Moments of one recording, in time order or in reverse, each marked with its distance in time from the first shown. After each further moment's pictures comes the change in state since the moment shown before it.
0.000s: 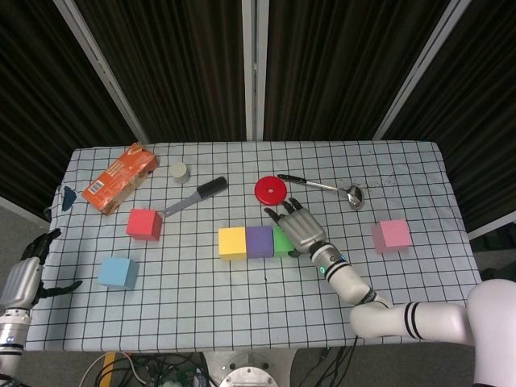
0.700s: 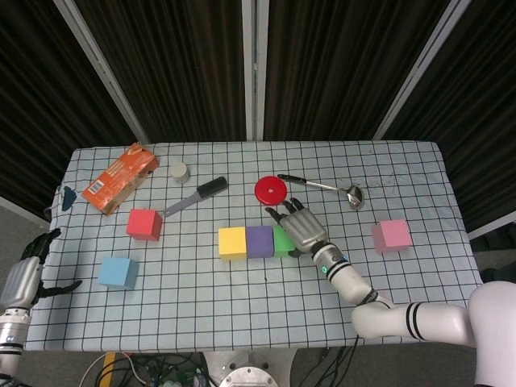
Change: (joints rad) left arm -0.002 0.005 0.000 -0.004 -0.003 -0.006 0.006; right arm -0.019 -0.001 0.003 0.015 -0.036 -0.002 0.042
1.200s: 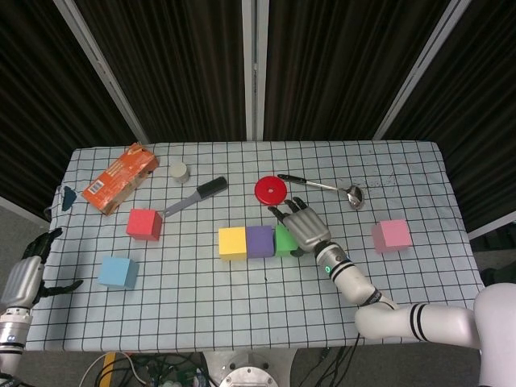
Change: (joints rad) left arm -0.004 0.002 0.000 -0.009 0.001 -0.004 0.012; right arm -0.017 0.014 0.005 -0.006 -0.027 0.003 0.026
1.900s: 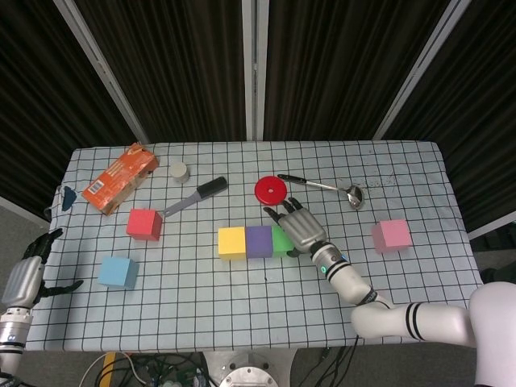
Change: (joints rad) left arm -0.002 -0.003 0.001 0.006 -0.005 -0.007 -0.004; right arm 0.015 -0.020 0.006 0.011 0.014 -0.008 -0.027
